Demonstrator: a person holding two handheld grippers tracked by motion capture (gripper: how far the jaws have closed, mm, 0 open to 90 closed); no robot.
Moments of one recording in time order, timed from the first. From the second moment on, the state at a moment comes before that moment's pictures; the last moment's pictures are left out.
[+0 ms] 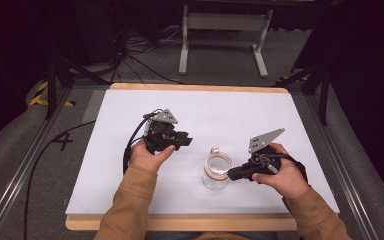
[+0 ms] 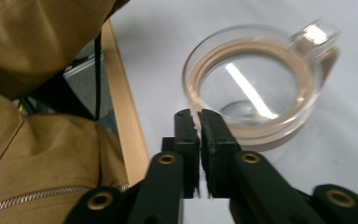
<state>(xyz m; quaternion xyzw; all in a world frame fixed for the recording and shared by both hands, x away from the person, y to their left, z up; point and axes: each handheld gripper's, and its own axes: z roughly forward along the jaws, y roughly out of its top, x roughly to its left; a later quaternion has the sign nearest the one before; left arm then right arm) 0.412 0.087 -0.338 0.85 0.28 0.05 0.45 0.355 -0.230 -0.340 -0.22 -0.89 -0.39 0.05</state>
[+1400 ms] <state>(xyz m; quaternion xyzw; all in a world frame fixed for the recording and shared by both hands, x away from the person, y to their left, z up) 0.432 0.152 -0.376 0.80 0.40 0.12 0.43 0.430 -0.357 -0.368 -0.38 -0.83 -0.37 -0.16</state>
